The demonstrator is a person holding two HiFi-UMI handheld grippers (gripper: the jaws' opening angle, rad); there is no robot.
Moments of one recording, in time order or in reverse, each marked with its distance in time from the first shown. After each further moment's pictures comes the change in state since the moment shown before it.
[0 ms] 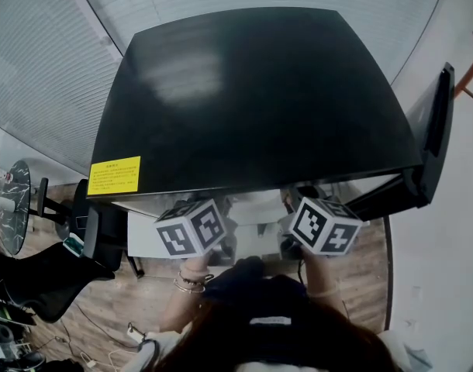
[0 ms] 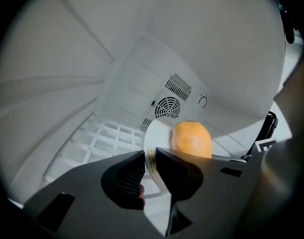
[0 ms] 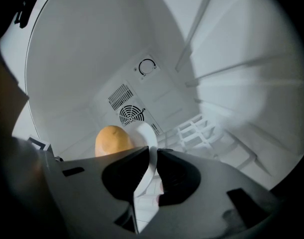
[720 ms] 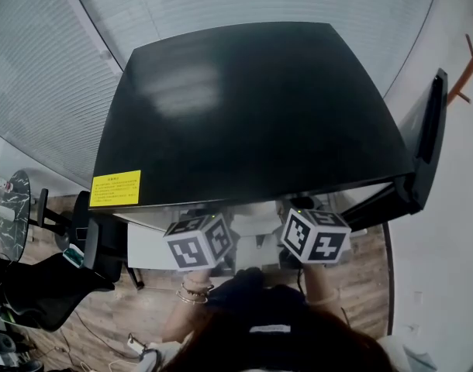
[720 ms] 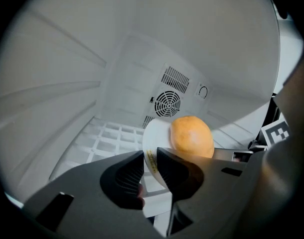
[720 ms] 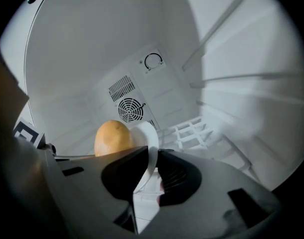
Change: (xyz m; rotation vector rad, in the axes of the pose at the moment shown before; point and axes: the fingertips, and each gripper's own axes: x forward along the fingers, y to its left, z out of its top) left arm 0.001 0.002 -0.006 0.112 0.018 0.088; right arm 0.001 -0.004 -0.004 -0.120 0.047 -0.071
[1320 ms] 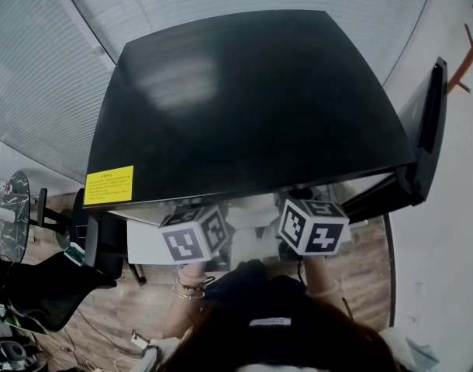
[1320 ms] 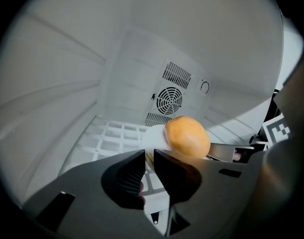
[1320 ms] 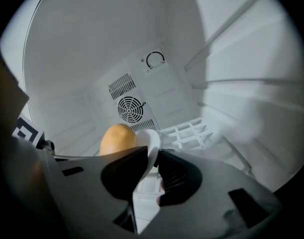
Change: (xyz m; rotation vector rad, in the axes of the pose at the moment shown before) left arm 0.001 0.006 -0.003 0.029 0.050 0.017; right arm 0.003 -0.001 0.000 -0.028 0.011 -0.017
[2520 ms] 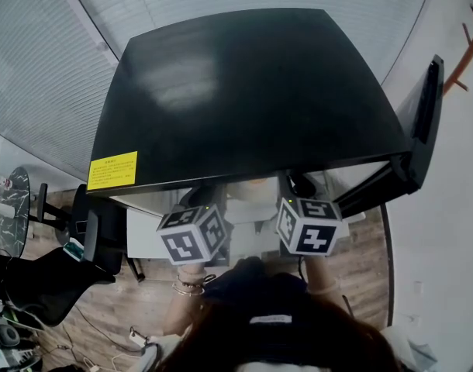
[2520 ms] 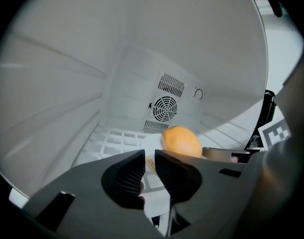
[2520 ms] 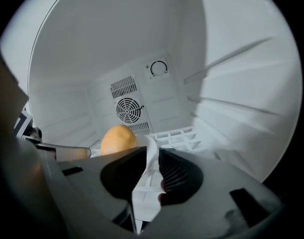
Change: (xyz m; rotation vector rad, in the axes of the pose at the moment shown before) left arm -0.017 -0.006 0.009 0.027 -0.098 -0.007; right arm -0.017 -0.008 0.005 -0.115 -0.042 -0.111
